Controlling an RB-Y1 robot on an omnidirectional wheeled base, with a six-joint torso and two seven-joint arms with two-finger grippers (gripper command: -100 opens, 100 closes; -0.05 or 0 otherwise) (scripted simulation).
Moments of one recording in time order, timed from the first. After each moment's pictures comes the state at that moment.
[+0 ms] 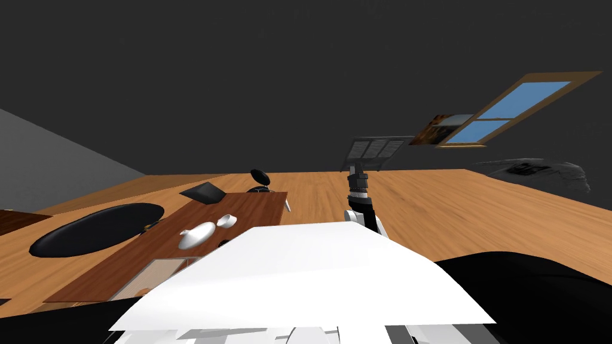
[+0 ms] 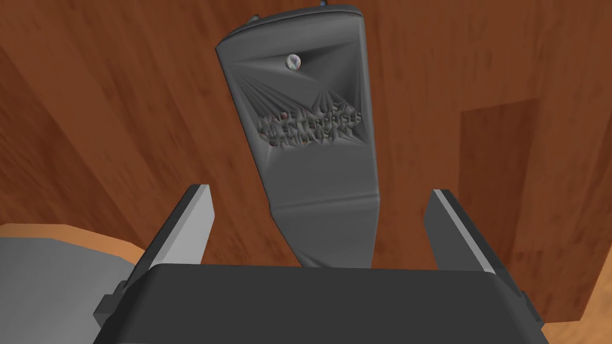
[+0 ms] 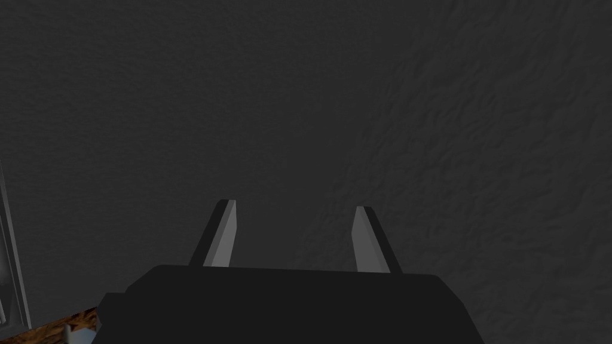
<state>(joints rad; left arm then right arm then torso) 0.13 0.46 0.15 -0.63 0.73 0.71 0.55 0.49 -0.01 -0.03 -2.26 0.03 -0.46 0.13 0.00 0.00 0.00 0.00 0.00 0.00</state>
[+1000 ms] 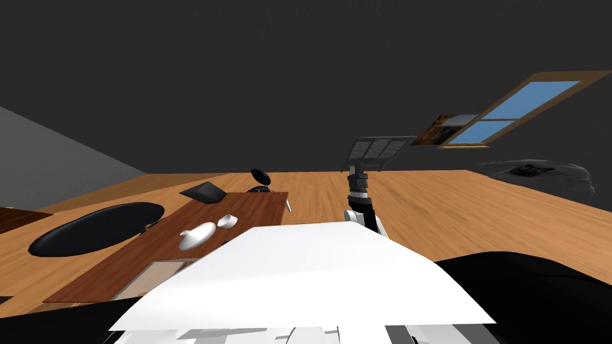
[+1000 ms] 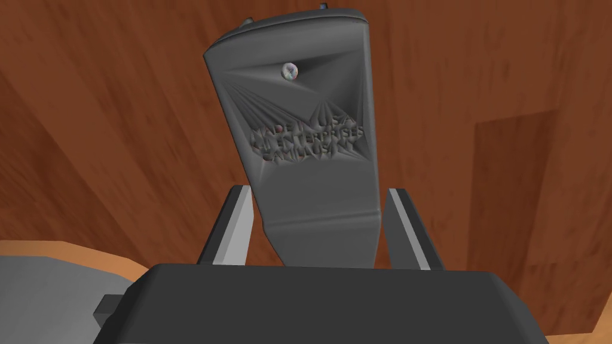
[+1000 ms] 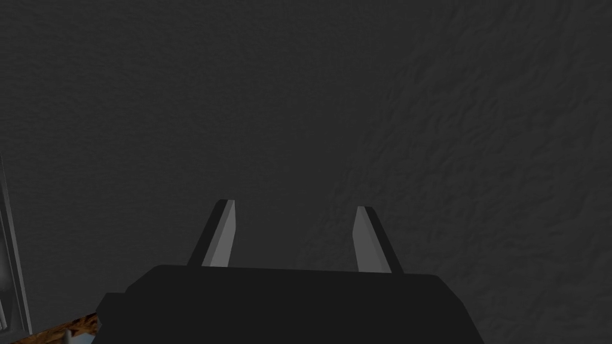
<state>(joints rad) 0.13 0.44 0.15 -0.61 0.71 0.68 0.55 0.49 -0.01 -0.03 -2.26 0.03 -0.46 0.13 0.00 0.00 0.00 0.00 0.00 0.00</state>
